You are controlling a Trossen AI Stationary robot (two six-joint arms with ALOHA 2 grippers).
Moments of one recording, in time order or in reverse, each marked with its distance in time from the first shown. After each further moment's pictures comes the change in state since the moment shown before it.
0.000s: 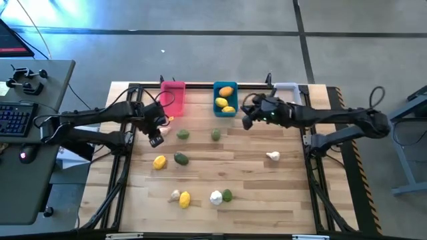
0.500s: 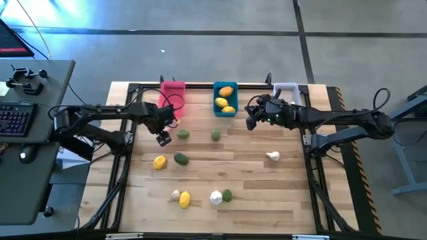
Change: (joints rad) left arm 0.007 0.255 -0.001 0.107 -0.103 -0.033; right arm 0.022 -0.058 -0.038 -0.027 0.042 0.027
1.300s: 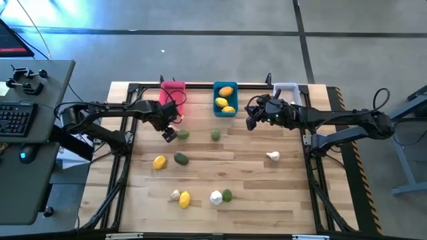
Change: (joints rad) left arm 0.062 0.084 -0.001 0.143 0.006 -0.008; right arm 0.000 0.000 0.000 -0.006 -0.001 -0.001
